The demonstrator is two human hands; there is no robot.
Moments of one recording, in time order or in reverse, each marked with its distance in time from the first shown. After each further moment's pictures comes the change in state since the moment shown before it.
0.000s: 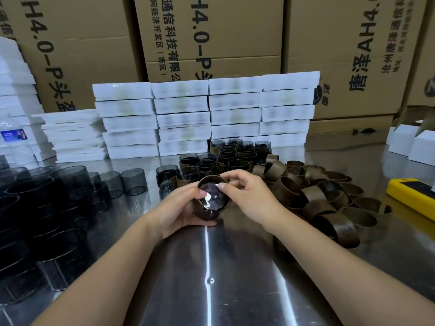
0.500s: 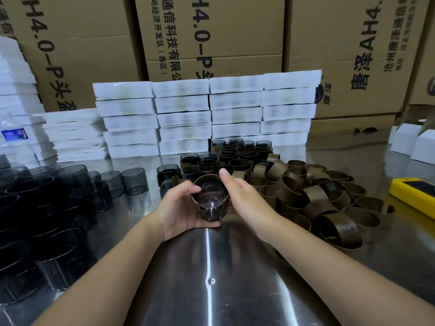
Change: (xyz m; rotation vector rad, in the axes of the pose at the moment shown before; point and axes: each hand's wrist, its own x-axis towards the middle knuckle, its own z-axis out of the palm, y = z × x) left_hand -0.001 -0.001 0.002 -0.210 -0.006 -0.067; right_hand -0.003 0.004 0.012 0.081 -0.027 0.182
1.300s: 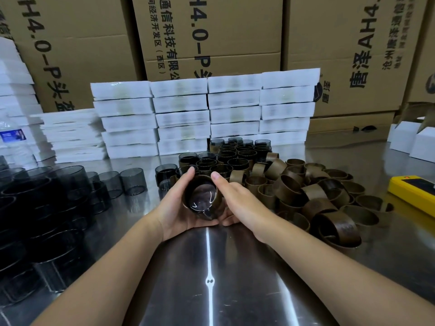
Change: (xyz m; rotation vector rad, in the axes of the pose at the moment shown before) left_hand 0.001 0.000 0.006 0.061 0.124 -0.029; right_hand 0.000 0.002 0.005 -0.008 -0.080 0.027
